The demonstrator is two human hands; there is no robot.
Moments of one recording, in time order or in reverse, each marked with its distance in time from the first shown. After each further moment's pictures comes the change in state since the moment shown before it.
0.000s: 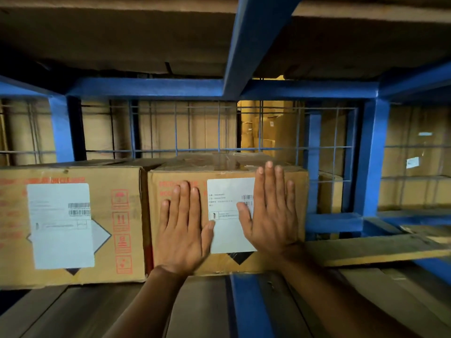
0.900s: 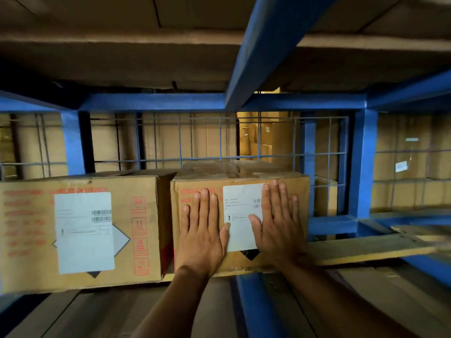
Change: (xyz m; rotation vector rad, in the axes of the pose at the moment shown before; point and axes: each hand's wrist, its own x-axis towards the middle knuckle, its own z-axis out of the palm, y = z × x) left_hand 0.007 0.014 -0.014 0.003 -0.189 -0.025; right_hand -0.011 0.004 -0.018 0.017 -0.336 0.070
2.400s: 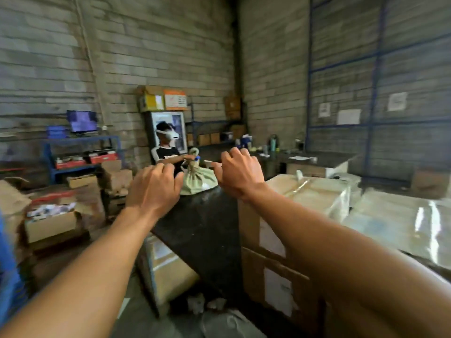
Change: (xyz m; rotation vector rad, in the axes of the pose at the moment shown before) left_hand -0.195 0.441 -0.593 -1.859 0.131 1.180; right_hand -0.294 -0.032 -0.801 -1.607 -0.212 1.203
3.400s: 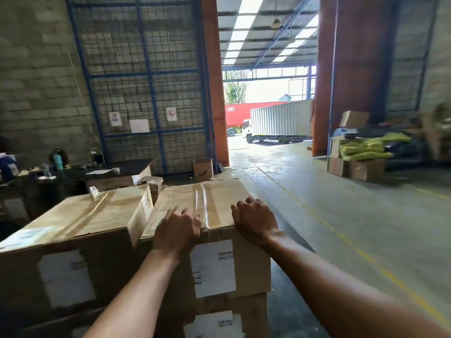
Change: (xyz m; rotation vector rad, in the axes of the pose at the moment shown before) left_hand -0.065 0.390 0.065 -0.825 -0.360 0.546; right_hand -0.281 0.225 -0.146 -0.478 -0.187 0.952
